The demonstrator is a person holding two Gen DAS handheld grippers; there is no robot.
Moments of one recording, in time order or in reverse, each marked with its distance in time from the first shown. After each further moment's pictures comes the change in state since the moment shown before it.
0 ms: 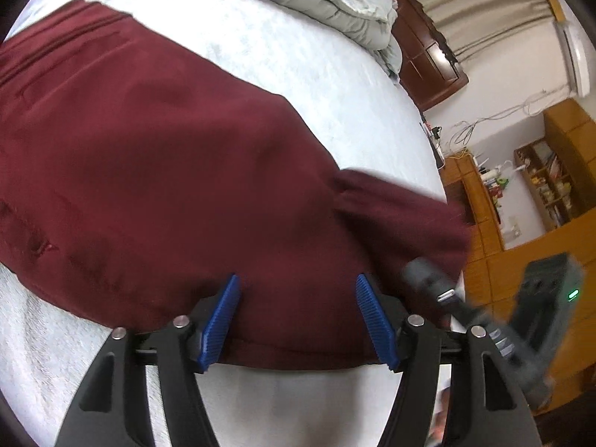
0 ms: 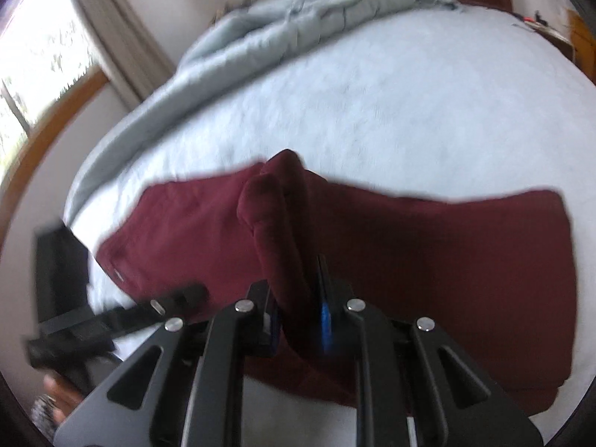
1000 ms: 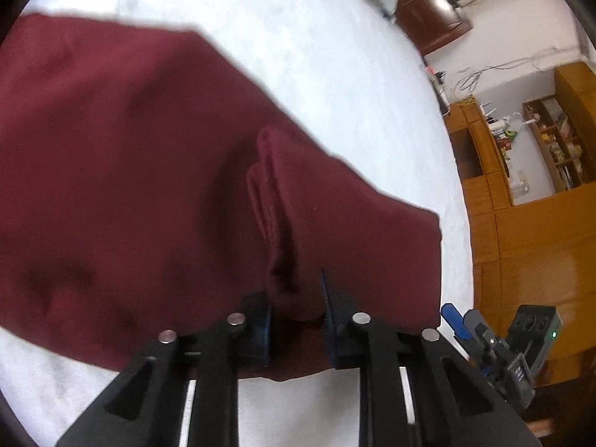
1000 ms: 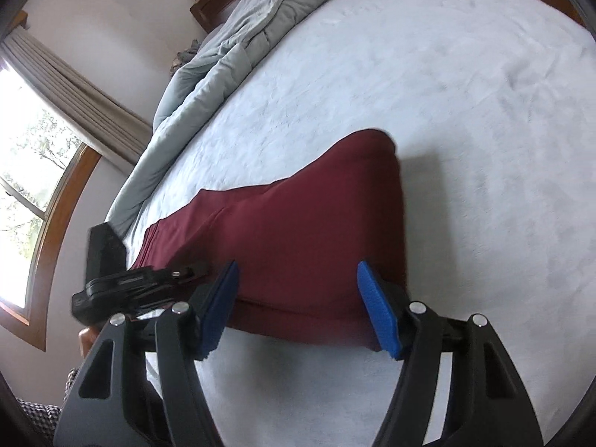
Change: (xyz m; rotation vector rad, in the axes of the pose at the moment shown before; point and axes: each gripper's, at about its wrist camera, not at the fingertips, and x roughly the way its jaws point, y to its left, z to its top) left arm 0.072 -0.085 -0.004 0.087 0.189 0.055; right arm -0.096 -0.148 -0.049 0.315 -0.081 0.103
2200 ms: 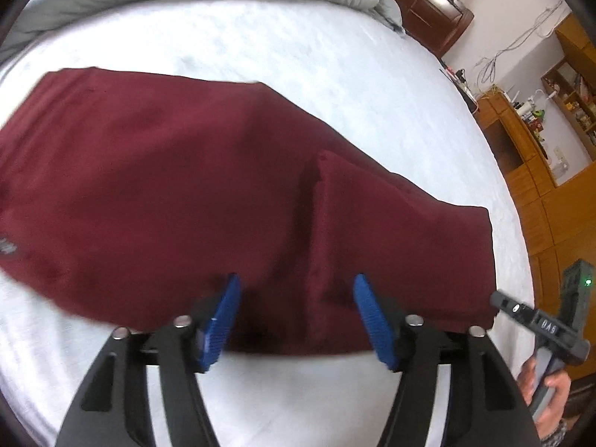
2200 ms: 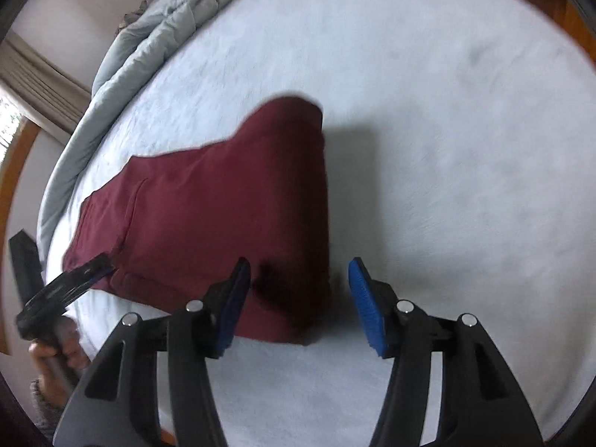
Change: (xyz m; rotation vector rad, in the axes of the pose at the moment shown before) left arm -0.046 0.028 -0.016 0.113 -0.101 0.232; right arm -0.009 -0.006 -0.002 -0.024 0.119 -0.276
